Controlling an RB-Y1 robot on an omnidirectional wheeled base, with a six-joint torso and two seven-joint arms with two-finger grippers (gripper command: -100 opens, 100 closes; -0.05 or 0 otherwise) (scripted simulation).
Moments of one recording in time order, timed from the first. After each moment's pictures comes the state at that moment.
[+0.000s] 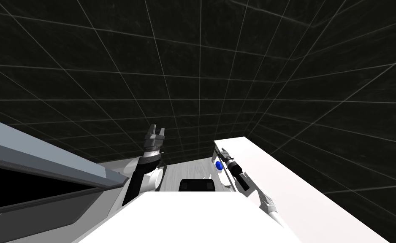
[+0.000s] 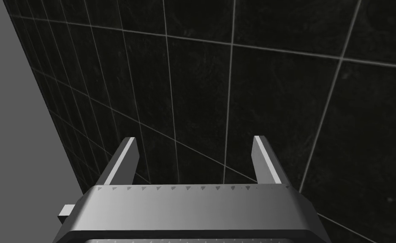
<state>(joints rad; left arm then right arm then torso) 0.49 -0.03 -0.03 -2.35 -0.12 -0.37 0.11 0.35 -0.45 0.17 -1.66 0.53 -0.24 0.44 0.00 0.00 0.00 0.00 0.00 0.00</state>
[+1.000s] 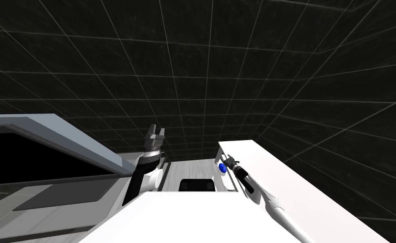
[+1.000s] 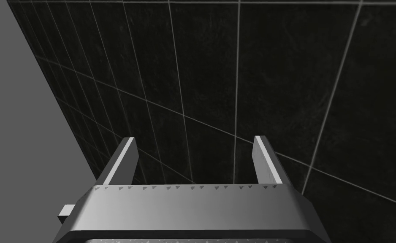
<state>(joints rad) 0.49 -0.03 -0.03 -2.35 -0.12 -0.37 0.11 0.26 -0.59 0.22 -1.35 0.71 -0.20 0.63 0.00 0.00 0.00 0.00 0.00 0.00</state>
